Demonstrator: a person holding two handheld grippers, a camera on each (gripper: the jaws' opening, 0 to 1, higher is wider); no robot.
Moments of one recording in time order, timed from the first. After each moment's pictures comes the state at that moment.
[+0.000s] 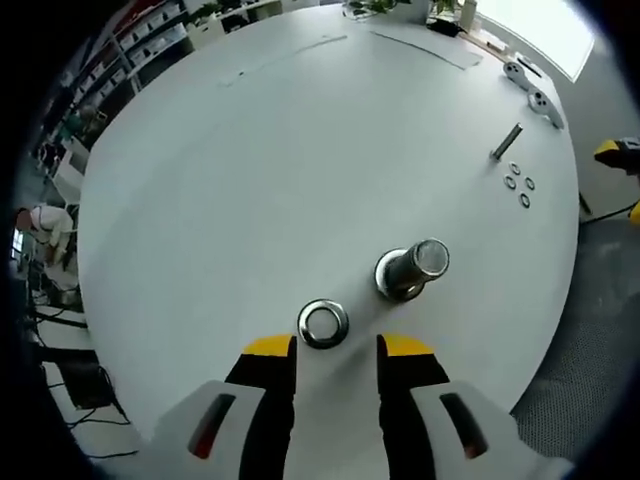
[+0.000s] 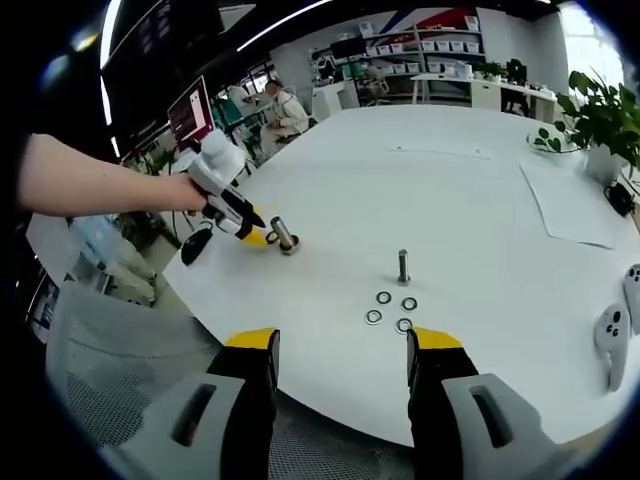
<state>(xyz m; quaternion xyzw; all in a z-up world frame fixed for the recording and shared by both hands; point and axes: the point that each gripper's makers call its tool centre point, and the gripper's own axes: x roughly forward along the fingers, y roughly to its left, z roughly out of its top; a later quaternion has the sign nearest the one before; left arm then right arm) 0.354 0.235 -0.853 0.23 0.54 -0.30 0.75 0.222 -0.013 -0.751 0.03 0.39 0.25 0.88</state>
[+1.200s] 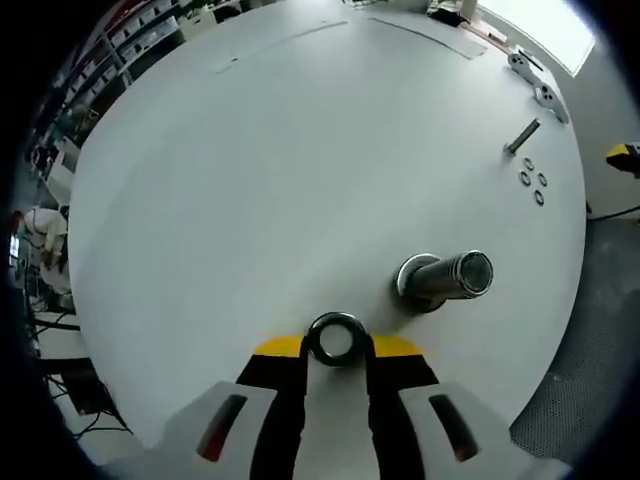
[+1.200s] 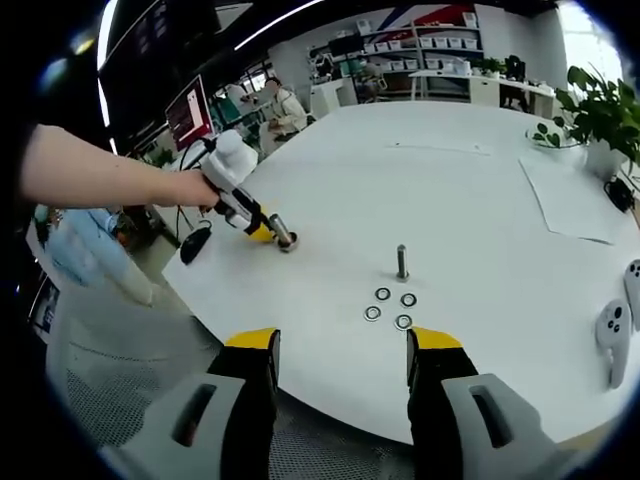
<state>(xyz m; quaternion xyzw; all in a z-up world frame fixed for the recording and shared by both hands) 0.363 0.236 -0.865 0.24 0.56 -0.31 0.73 0.222 -0.014 -0.755 0.03 0.40 0.25 0.88</state>
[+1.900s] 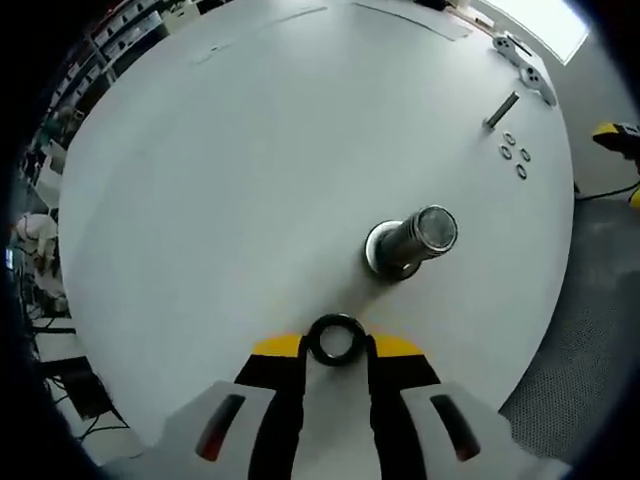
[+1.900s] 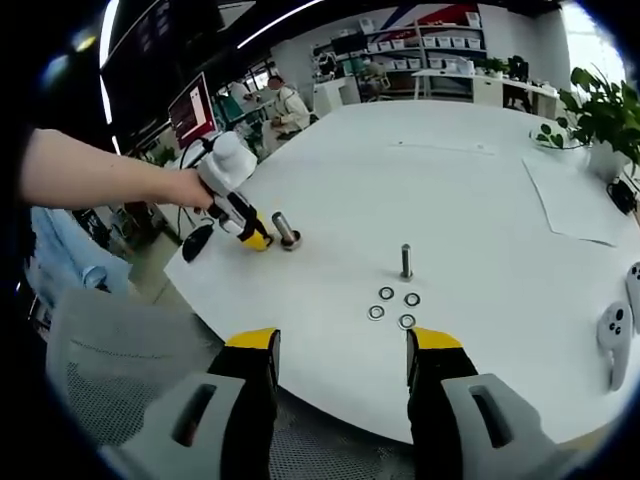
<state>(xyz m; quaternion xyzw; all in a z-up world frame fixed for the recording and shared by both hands) 0.339 0.238 -0.866 0.25 0.58 -0.32 0.71 0.220 -0.011 -0.756 0.03 0.40 0.25 0.88</state>
